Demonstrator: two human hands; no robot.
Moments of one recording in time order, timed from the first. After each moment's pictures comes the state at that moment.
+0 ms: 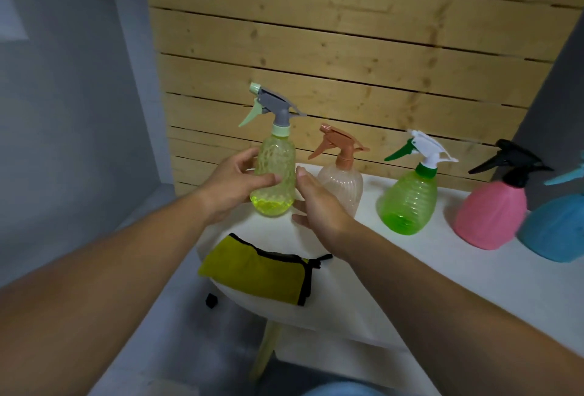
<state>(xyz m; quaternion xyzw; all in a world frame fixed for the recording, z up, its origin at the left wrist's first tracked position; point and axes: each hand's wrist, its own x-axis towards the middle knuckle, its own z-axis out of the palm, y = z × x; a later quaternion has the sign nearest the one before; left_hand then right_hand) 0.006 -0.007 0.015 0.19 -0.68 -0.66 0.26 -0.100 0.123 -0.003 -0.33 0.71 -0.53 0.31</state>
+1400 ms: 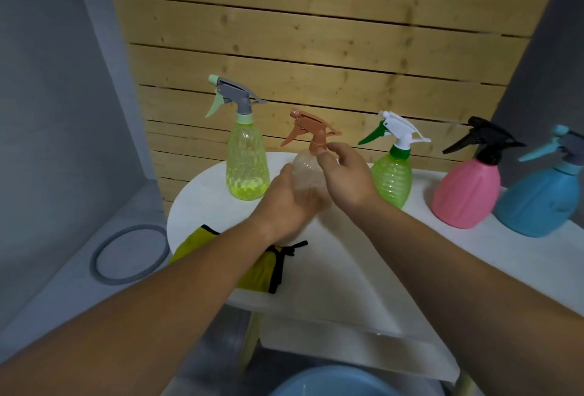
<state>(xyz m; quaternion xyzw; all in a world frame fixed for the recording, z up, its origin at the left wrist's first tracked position) -0.057 0.084 -0.022 0.19 -0.82 -0.48 0.22 -0.153 0.172 0.021 -0.30 0.79 -0.53 0.06</state>
